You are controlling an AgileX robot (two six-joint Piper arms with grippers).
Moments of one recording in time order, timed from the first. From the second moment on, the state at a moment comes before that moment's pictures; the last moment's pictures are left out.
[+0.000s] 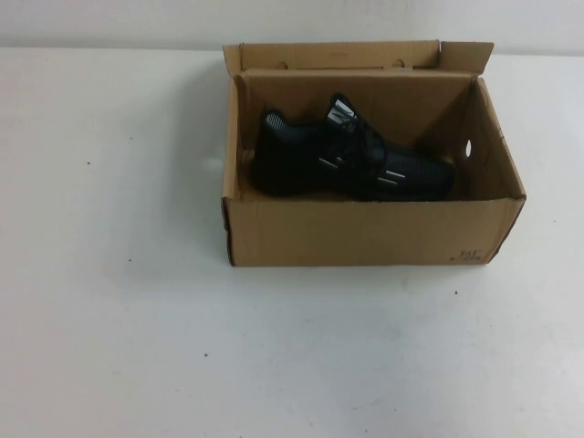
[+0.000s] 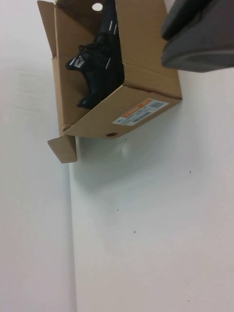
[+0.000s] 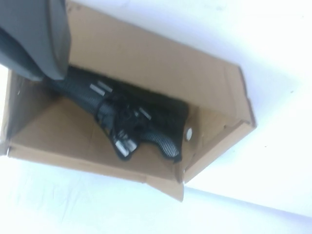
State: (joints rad) right arm 0.32 0.62 -0.56 0.61 0.29 -0.58; left arm -0.09 0.16 -0.59 -0.33 0.76 0.29
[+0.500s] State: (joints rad) right arm 0.32 0.40 -0.35 0.67 0.39 -0.58; left arm -0.09 0.16 -0.59 -0.33 0.76 0.25
